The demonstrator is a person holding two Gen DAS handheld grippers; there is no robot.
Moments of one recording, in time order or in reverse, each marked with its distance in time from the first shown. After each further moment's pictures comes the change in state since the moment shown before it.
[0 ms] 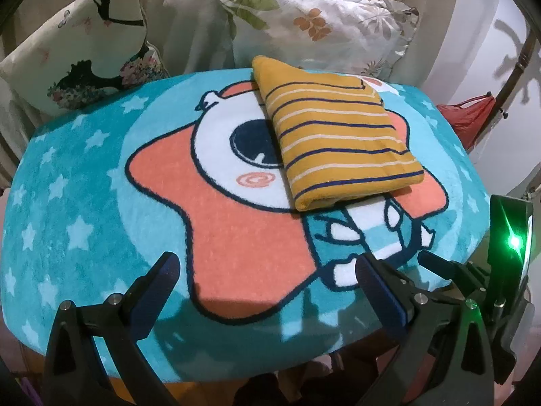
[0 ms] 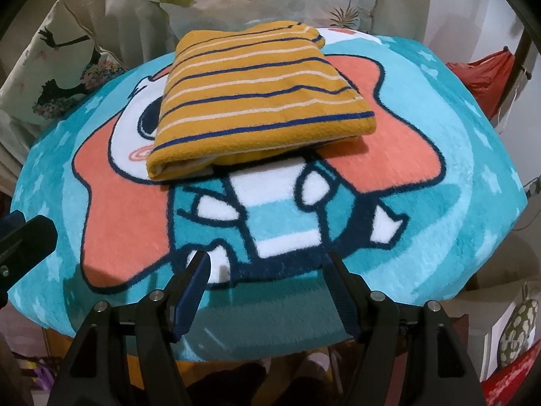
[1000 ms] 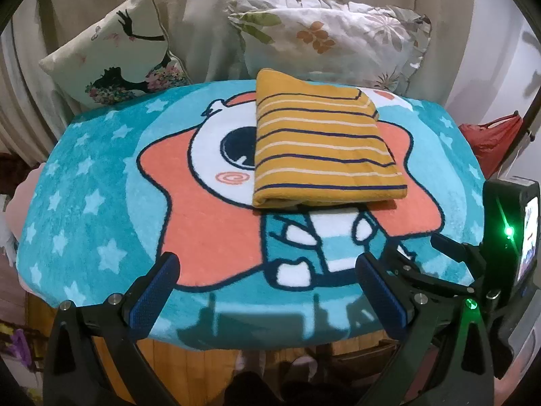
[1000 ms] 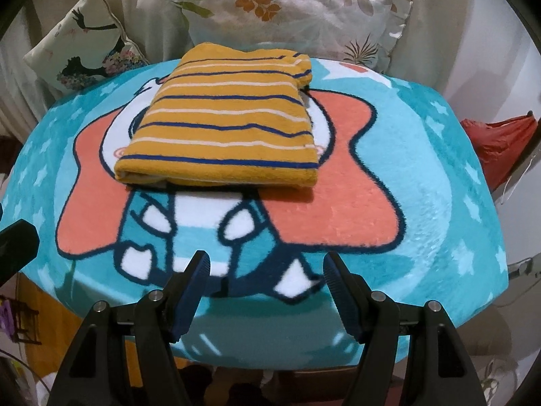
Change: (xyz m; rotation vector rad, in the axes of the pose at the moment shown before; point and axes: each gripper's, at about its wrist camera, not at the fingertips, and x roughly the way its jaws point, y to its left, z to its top) left arm -0.023 -0.096 -0.010 -0.118 -0.054 0.186; right arm -0.015 -0.069 0.027 -0.241 -0.064 0.021
